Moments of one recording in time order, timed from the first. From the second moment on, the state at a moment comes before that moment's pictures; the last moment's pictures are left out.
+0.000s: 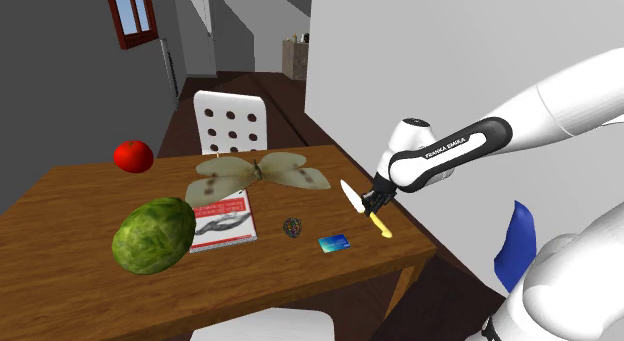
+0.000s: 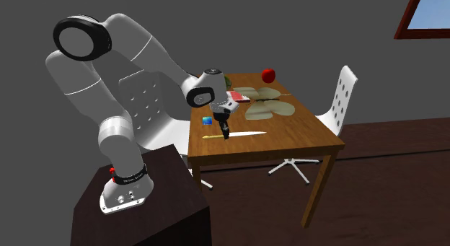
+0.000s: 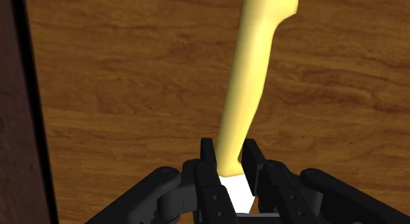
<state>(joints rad) -0.10 -0.25 -0.03 -2.67 0.05 2.60 0.13</state>
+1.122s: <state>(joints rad) -0.11 -0.34 -0.03 -2.61 0.04 2.45 0.14</state>
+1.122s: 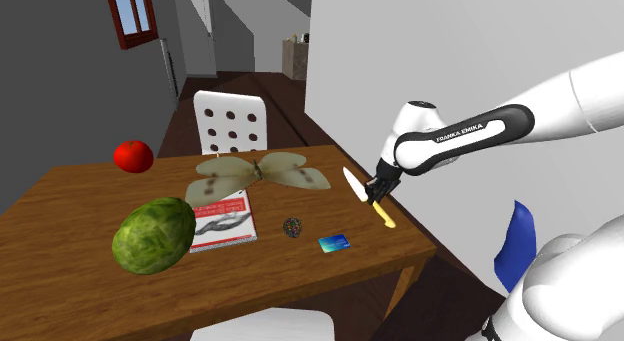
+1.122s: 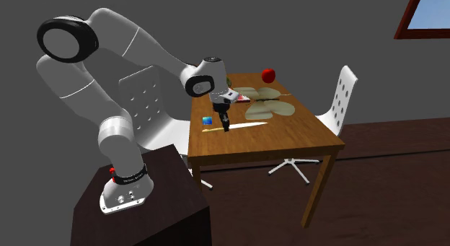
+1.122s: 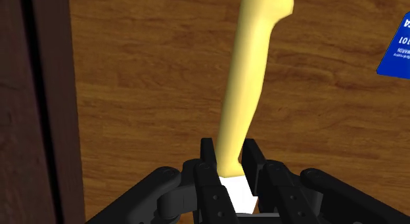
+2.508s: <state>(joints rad) -0.11 -0.47 -0.02 -2.42 0.03 2.13 0.16</state>
